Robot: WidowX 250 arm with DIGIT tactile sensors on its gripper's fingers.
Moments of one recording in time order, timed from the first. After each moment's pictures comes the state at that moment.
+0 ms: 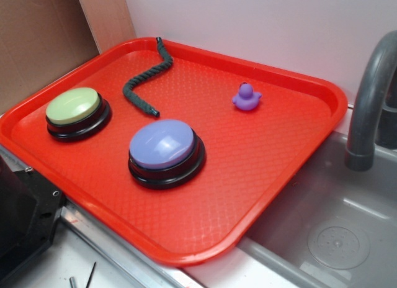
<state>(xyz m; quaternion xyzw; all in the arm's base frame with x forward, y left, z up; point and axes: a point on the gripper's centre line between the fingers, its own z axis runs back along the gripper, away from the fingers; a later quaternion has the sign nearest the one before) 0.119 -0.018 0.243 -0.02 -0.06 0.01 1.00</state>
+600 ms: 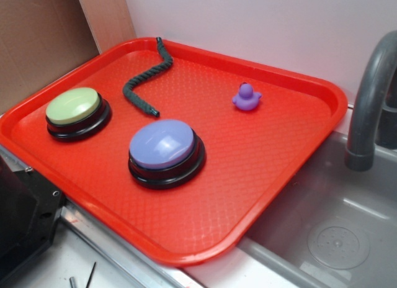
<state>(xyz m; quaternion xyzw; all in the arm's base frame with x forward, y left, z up) 0.132 -0.007 0.225 -0.03 -0.05 0.08 1.00</state>
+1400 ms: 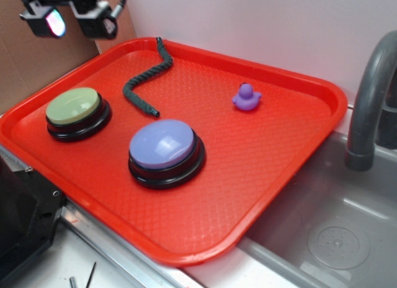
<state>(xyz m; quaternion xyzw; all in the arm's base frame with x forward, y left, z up) 0.212 0.069 0.104 0.02 -0.04 0.24 0.97</state>
